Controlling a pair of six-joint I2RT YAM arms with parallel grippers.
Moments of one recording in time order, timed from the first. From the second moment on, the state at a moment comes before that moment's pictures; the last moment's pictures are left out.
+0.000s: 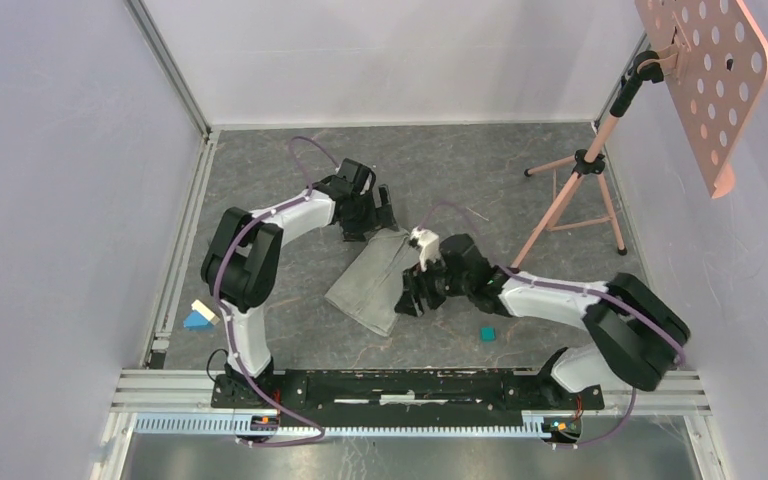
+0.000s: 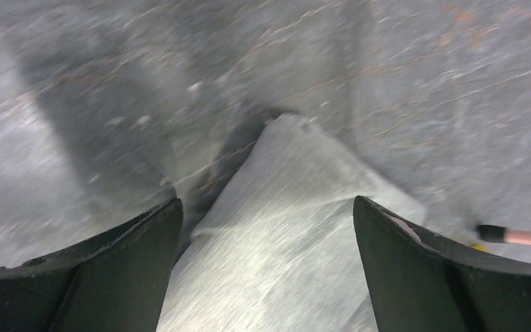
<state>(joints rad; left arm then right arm) -0.47 1.94 1.31 -0.34 0.19 -0.68 0.82 1.48 0.59 0.19 -0.39 0.33</state>
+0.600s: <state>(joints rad) -0.86 1.33 1.00 -0.62 -0.05 -0.57 0.39 1.17 0.48 0.00 -0.36 0.22</state>
